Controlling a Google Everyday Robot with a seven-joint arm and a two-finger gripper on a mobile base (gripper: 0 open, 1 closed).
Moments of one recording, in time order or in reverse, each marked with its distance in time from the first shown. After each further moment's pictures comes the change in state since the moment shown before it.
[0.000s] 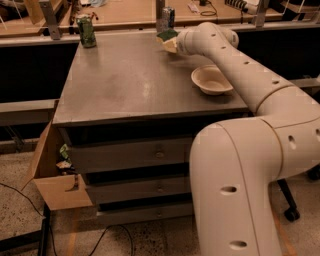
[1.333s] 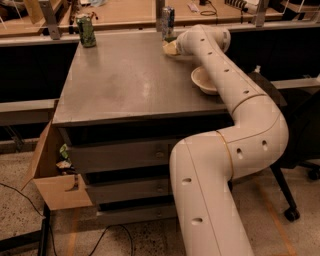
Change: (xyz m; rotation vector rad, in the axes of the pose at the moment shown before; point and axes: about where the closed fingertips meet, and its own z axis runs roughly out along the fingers) arm 0.028 -0.028 0.045 0.069 0.086 0.092
